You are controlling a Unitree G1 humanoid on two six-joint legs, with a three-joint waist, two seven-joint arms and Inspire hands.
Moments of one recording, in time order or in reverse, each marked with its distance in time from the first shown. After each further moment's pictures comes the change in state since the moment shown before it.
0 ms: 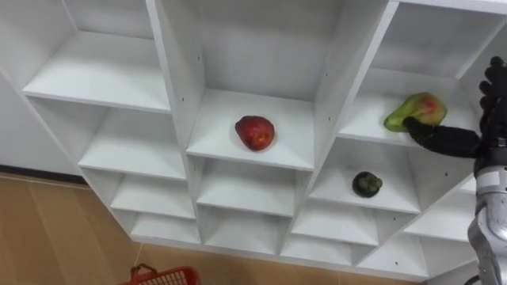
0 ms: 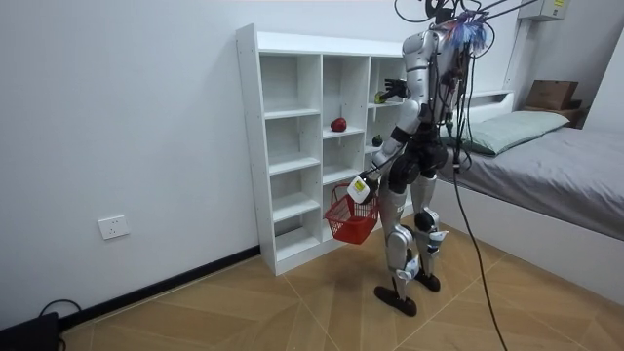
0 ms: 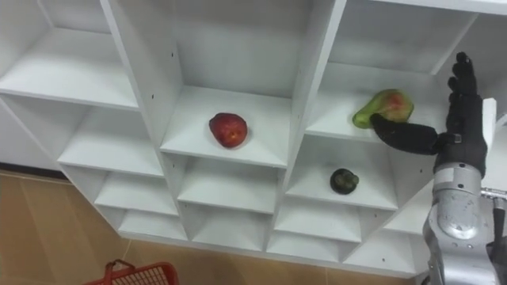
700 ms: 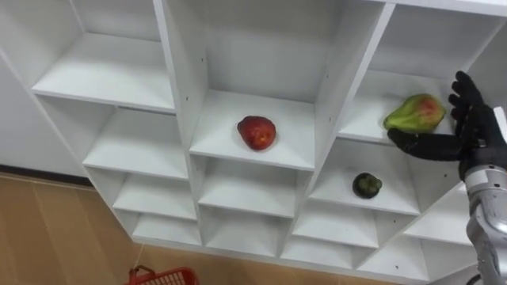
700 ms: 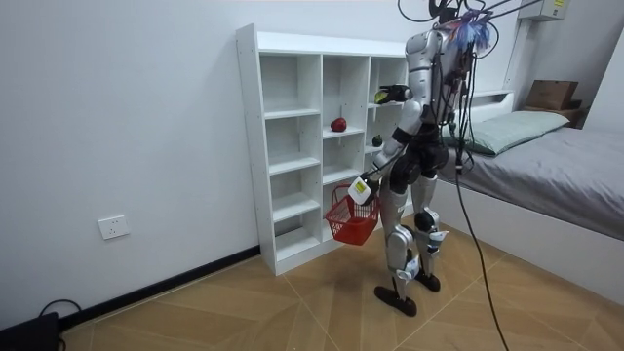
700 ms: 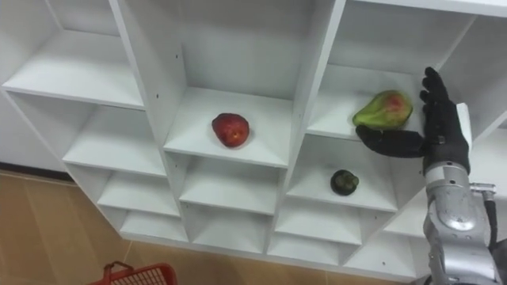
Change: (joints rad) left arm -0.017 0.008 0.001 0.008 0.000 0.012 -0.009; right arm -0.076 -0.030 0.017 0.160 0.028 0.019 0.154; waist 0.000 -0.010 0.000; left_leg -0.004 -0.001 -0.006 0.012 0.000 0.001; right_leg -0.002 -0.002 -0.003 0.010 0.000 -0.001
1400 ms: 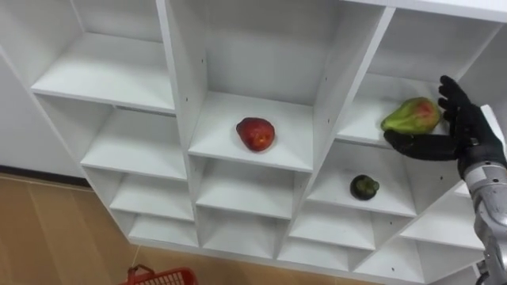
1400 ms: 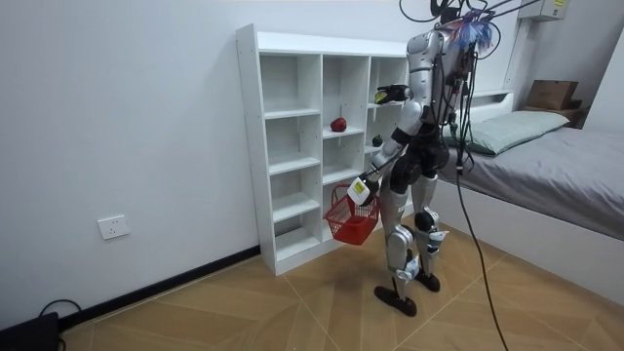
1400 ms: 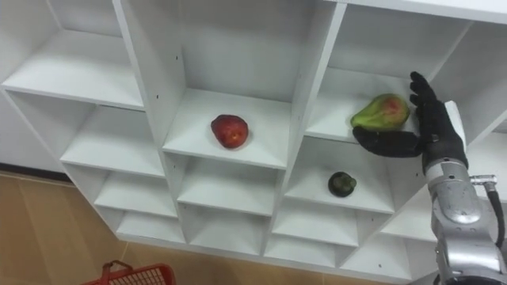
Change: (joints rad) left arm -0.003 0.029 -0.002 -0.016 0.002 0.024 -0.024; right arm -0.030 -0.031 0.001 0.034 -0.108 0.039 0.073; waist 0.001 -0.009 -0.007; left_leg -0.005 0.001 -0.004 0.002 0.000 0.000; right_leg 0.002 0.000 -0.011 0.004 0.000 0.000
